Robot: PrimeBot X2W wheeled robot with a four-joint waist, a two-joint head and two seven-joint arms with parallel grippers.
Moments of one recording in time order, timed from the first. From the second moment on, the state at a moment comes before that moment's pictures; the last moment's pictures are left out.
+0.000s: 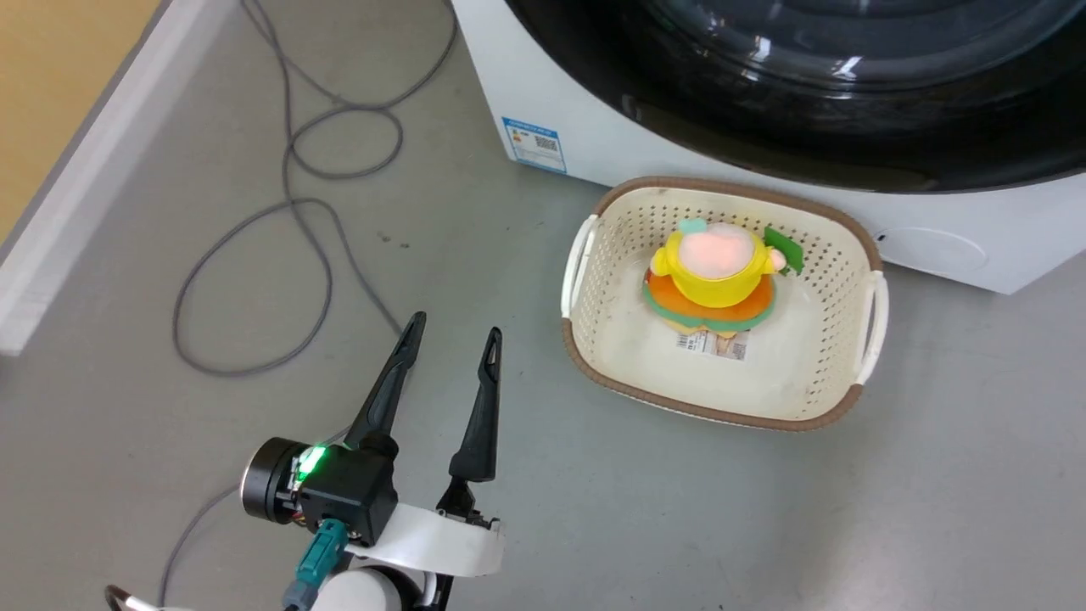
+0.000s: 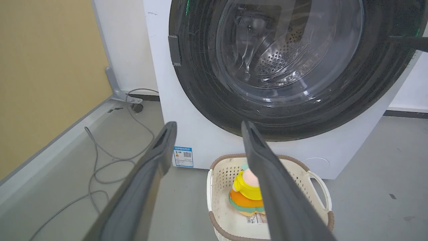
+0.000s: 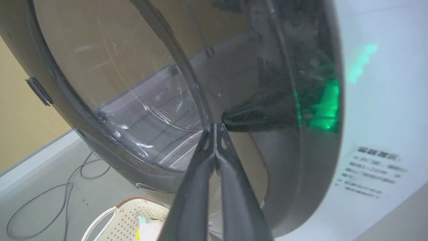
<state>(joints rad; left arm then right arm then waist) -0.13 0.05 -0.27 -0.05 -0.11 0.03 -0.26 -0.88 -0.64 0.28 0.68 0.67 0.14 -0.13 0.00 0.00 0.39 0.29</state>
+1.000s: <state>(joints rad) -0.04 0.05 -0.15 0.05 -0.13 0.01 -0.26 -0.18 -0.39 0.07 0.16 0.50 0.13 -0.26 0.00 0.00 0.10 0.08</state>
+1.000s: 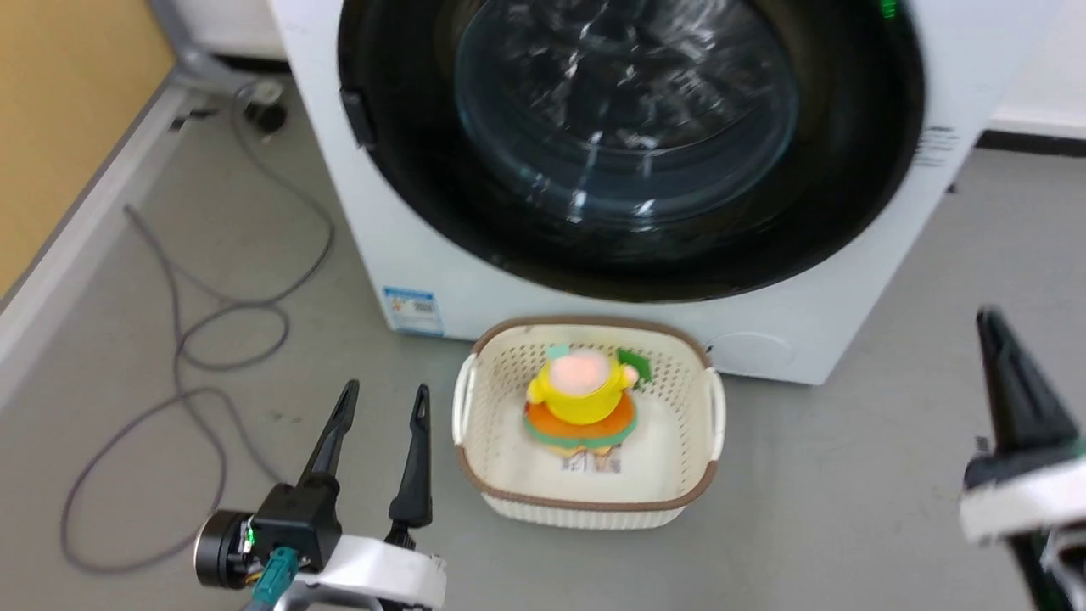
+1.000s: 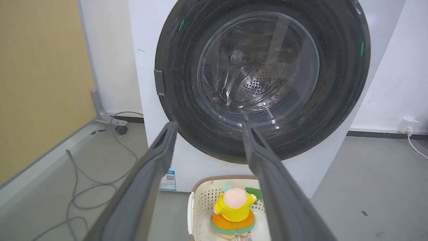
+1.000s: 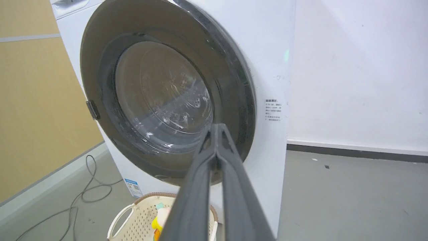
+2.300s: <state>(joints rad) 0.03 0.05 -0.15 0.07 -0.11 0.02 -0.24 0.09 -0.10 -0.07 0.00 0.21 0.13 -0.25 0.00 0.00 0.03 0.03</state>
